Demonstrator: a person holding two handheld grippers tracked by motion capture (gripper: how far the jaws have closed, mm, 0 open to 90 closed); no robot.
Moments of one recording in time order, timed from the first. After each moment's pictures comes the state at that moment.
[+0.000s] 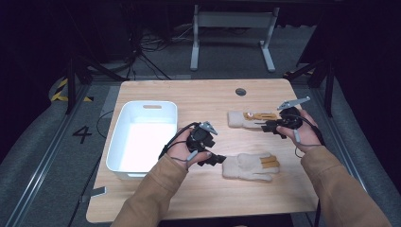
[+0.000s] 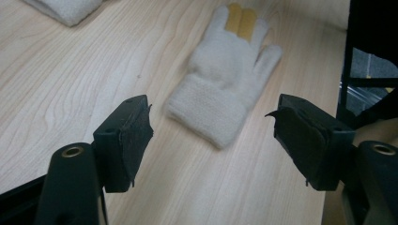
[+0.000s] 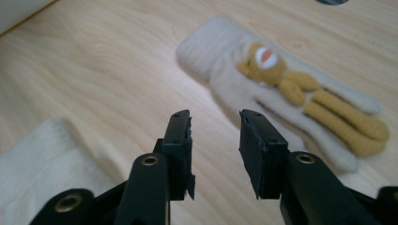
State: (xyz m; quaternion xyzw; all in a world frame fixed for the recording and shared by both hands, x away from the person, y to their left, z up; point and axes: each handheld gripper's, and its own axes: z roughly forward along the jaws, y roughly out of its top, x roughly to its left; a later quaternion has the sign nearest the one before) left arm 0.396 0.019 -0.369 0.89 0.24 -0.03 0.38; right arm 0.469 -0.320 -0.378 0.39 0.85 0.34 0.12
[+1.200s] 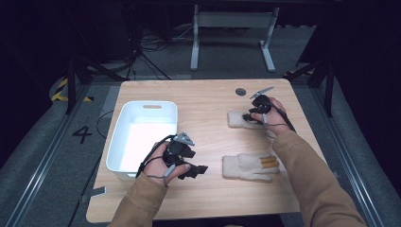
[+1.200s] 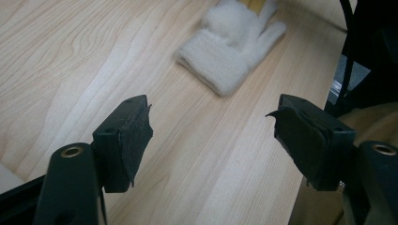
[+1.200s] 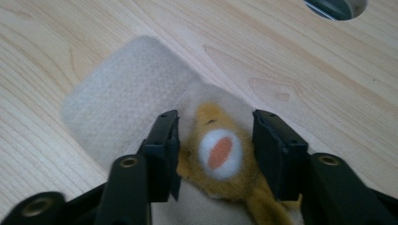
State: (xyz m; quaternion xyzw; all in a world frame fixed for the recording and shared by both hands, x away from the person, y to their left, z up) left arm 0.355 0.077 -0.373 0.87 0.30 -0.02 0.38; right arm 0.572 -0.272 -0.432 0.39 0.87 0.27 0.14
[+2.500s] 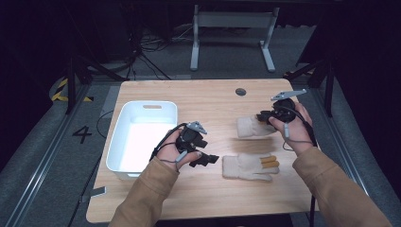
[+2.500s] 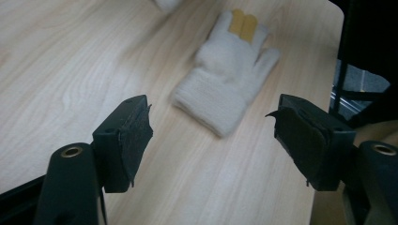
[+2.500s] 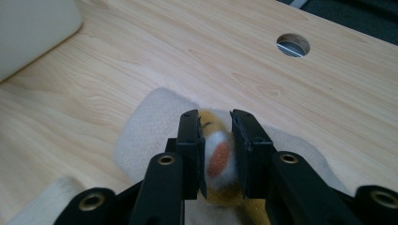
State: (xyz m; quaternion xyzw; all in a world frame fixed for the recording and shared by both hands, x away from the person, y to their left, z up) left arm 0.392 0.045 -0.363 0.88 0.26 -0.03 0.40; right arm 0.461 -0.283 -0.340 0.41 0.82 0.34 0.19
